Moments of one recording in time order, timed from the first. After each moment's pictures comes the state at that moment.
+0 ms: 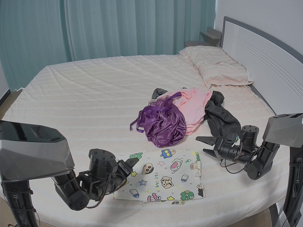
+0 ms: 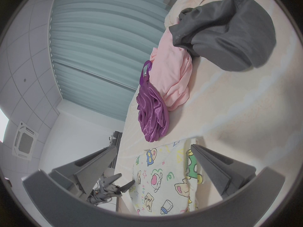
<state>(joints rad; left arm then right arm) -0.58 2.17 -0.48 -1.13 0.14 -1.15 0.22 2.32 -0.63 -1.40 0.55 0.91</state>
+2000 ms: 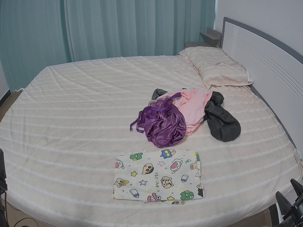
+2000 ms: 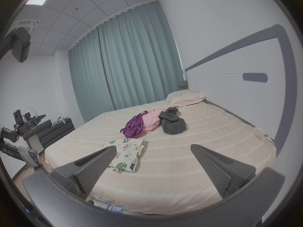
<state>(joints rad) -0.18 0.43 -0.06 -0.56 0.62 -0.04 0.00 0.20 -0.02 -0.08 0.19 0.16</state>
